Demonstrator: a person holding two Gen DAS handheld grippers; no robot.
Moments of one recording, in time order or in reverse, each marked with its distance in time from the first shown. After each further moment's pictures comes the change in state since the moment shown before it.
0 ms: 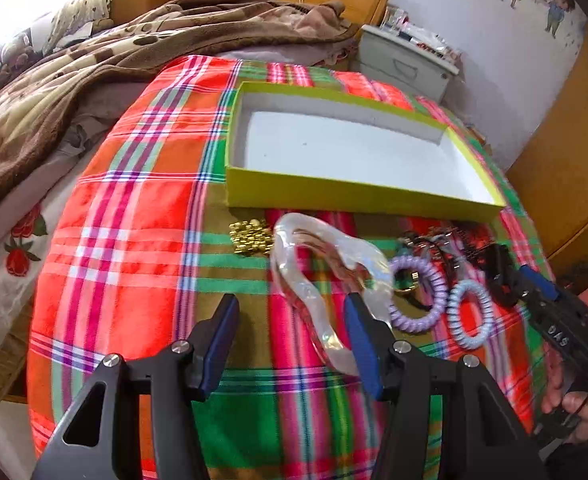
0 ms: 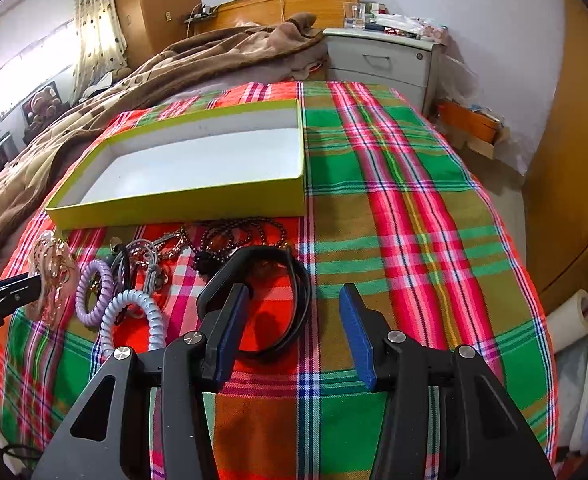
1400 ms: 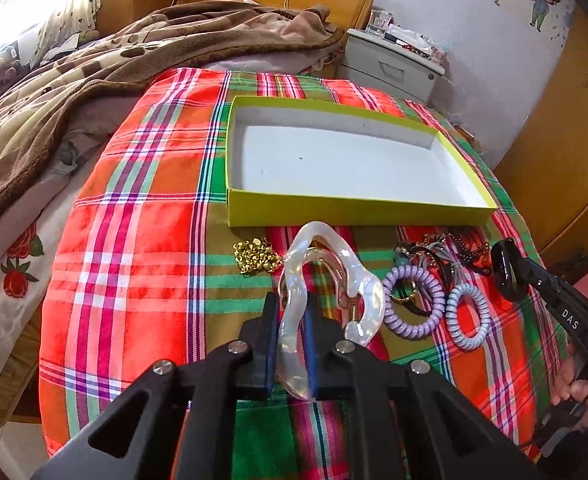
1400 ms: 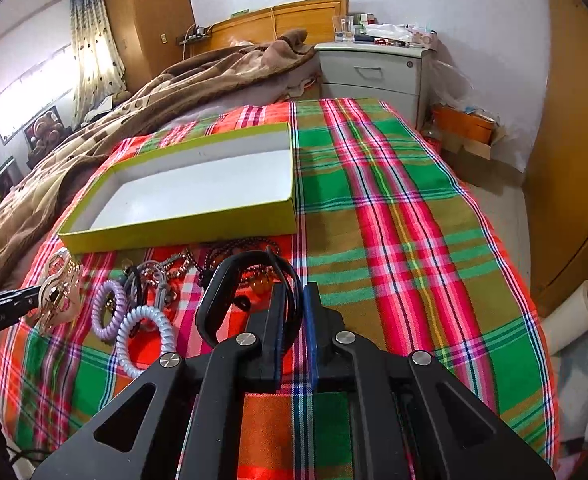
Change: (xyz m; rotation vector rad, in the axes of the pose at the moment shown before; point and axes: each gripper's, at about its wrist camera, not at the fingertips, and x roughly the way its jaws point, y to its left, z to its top) left arm -0.007 0.010 0.009 0.033 -0.022 -0.063; right arm -0.022 -0.008 0.000 0.063 -0.069 0.027
